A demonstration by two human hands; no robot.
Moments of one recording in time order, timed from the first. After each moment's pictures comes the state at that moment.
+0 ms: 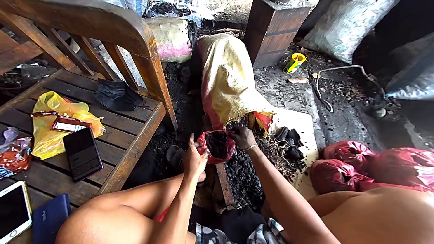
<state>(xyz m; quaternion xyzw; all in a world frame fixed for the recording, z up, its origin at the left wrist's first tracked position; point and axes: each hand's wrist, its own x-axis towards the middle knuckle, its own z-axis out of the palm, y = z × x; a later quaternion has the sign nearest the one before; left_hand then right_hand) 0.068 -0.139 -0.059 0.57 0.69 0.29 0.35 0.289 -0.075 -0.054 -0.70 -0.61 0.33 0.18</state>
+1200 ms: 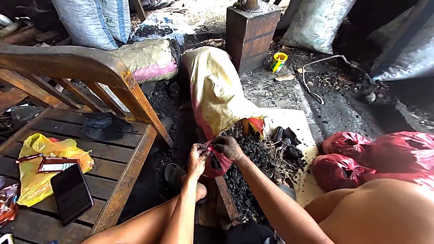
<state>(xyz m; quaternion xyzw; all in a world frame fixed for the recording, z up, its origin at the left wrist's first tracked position) 0.096 -0.082 -0.104 0.55 0.47 0.47 0.51 0.271 -0.069 -0.070 -0.56 -0.53 0.51 0.37</state>
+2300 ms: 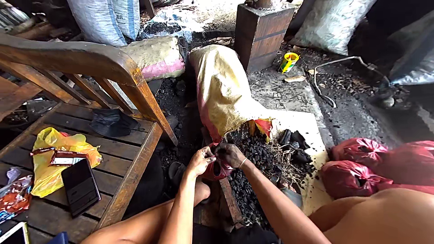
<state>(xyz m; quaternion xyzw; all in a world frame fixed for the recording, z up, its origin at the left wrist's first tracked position) 0.071 -0.064 -0.088 0.66 0.48 0.24 0.53 0.271 -0.069 -0.101 -0.47 -0.69 0.45 0.32</state>
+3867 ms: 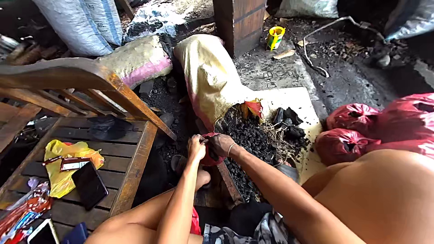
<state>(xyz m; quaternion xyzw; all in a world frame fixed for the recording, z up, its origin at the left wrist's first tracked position) 0.109 -0.072 -0.063 0.68 0.66 0.10 0.30 0.264 -0.088 -0.064 -0.56 -0.77 0.32 0.03</state>
